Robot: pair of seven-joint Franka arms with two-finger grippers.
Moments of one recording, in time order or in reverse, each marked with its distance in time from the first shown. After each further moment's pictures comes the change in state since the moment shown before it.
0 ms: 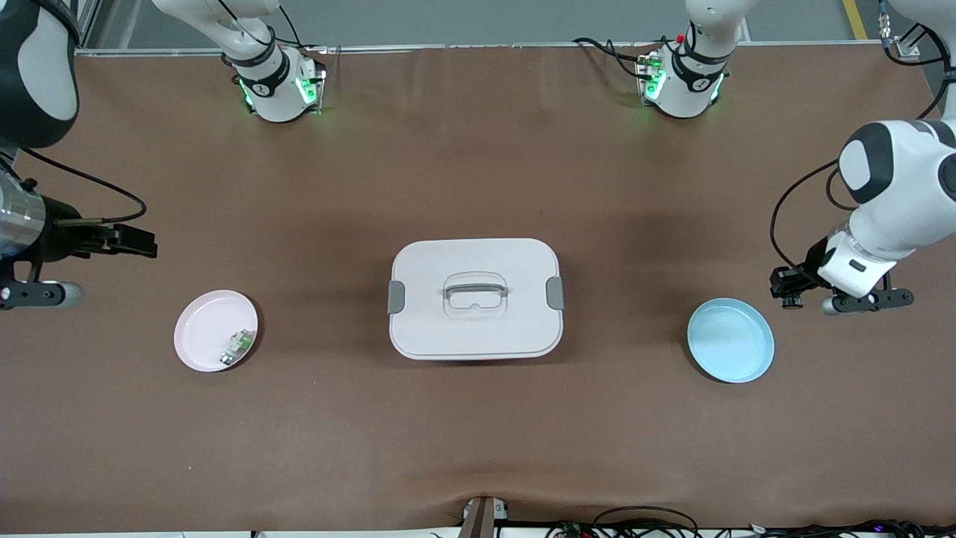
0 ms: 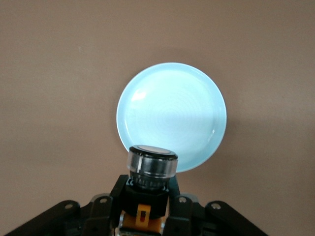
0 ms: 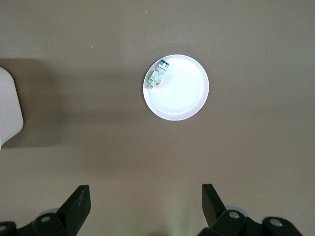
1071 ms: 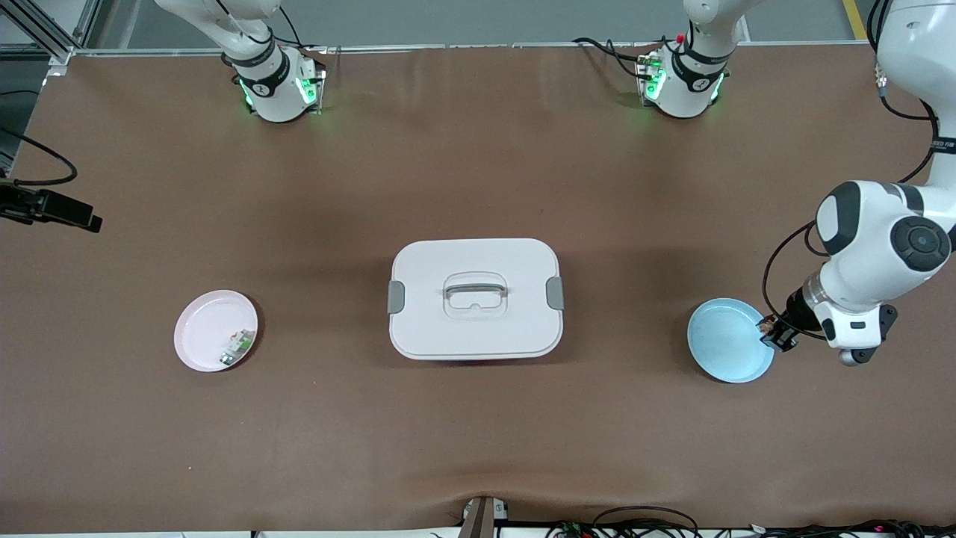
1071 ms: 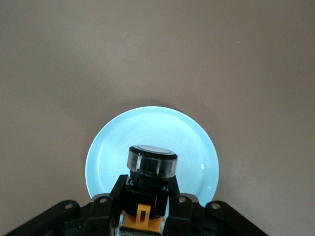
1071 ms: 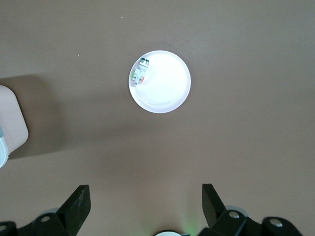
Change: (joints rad) left arm -0.169 0.229 0.127 0.160 0.167 0.060 -0.875; right arm -0.100 -0.111 -0.005 -0.061 0.042 -0.015 0.041
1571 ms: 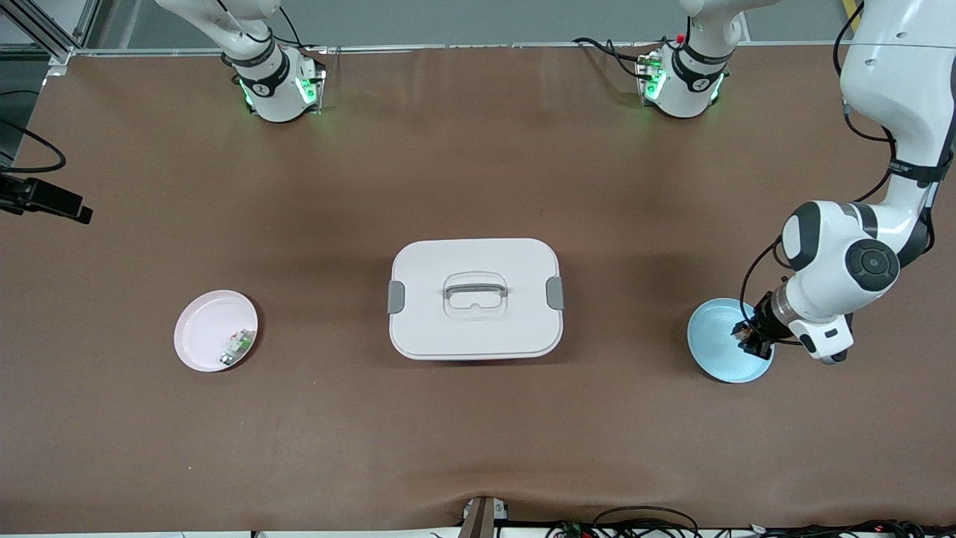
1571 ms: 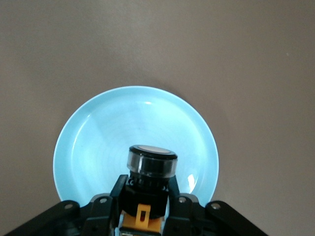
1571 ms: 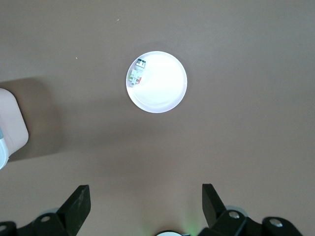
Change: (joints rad) left arm -0.262 0.052 0.257 -0.001 -0.141 0.096 -0.278; right arm -0.023 -0.036 0.000 -0.034 0.006 0.015 0.000
